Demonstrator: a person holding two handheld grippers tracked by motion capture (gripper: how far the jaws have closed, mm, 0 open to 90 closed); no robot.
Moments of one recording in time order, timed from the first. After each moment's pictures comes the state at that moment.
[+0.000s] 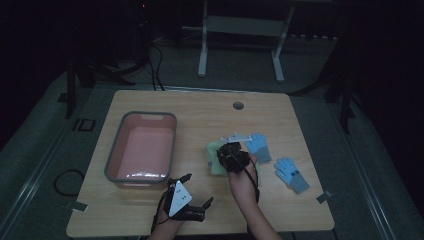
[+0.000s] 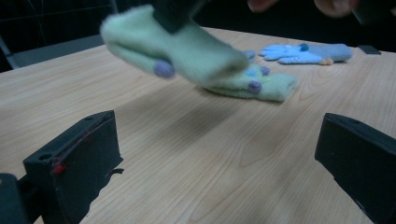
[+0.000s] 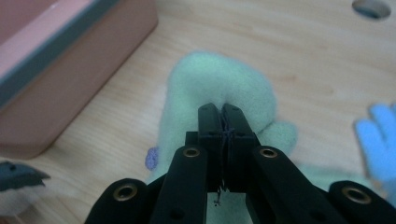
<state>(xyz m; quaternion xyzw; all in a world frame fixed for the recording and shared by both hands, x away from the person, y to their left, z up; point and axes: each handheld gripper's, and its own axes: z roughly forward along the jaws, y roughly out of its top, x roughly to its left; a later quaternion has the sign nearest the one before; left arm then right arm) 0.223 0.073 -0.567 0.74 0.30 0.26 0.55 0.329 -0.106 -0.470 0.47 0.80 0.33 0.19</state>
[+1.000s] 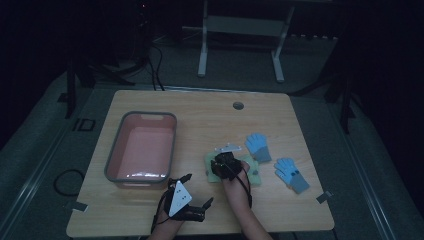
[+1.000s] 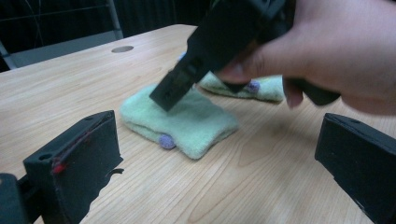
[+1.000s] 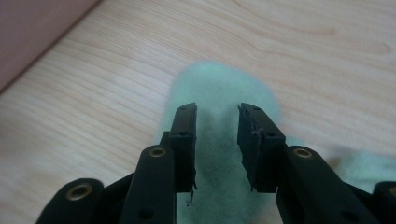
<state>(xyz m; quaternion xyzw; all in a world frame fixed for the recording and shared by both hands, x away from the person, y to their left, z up) 0.223 0.073 -0.567 0.74 0.29 0.26 0.55 0.343 -0.100 -0.533 0.46 0.81 0.31 0.18</state>
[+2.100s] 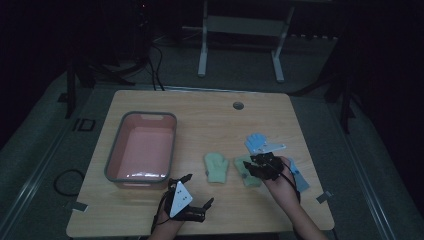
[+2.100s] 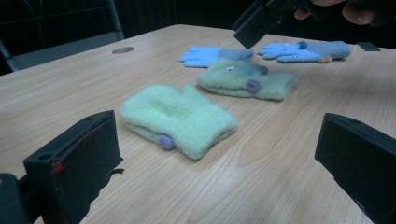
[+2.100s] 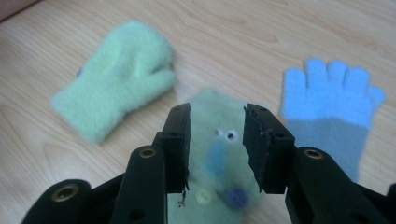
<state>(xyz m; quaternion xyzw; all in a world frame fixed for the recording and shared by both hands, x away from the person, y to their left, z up) 0.222 0.071 -0.568 0.74 0.29 0.27 0.54 0.335 -0.214 -0.495 0.38 0.85 0.32 0.18</state>
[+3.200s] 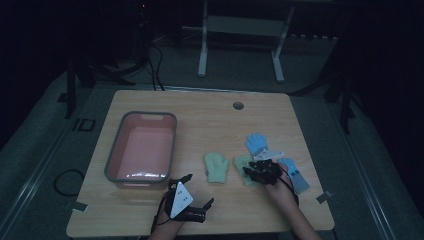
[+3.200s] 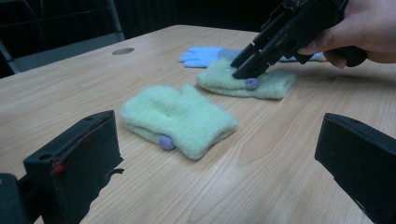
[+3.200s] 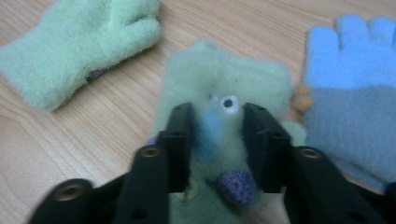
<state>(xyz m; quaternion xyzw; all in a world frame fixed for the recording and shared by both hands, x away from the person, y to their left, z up) 0.221 0.071 -0.568 0.74 0.29 0.27 0.54 0.347 -0.228 -0.547 0.37 0.86 0.33 0.16</state>
